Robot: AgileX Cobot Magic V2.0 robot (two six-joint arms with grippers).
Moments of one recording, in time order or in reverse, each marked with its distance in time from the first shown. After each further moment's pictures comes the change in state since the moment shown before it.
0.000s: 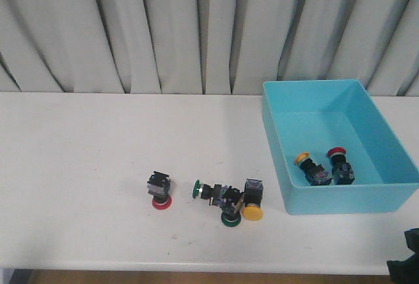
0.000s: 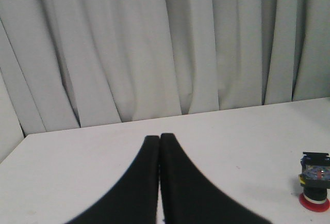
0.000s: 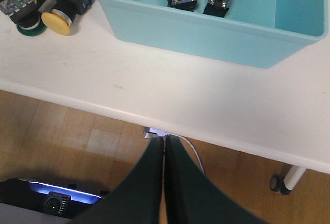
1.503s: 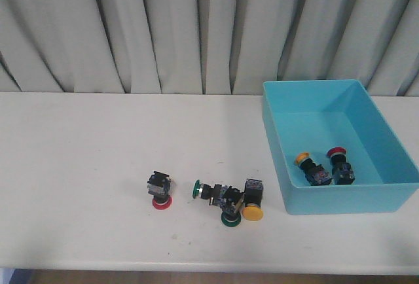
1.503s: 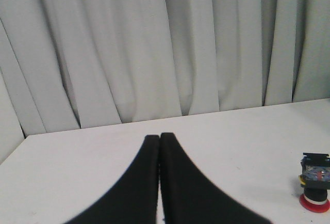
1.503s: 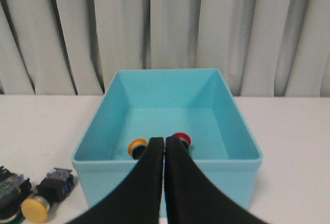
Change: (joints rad) left arm 0.000 0.000 0.001 0.000 -0.007 0.000; right arm -0.182 -0.673 0.552 0.075 -0.738 0.001
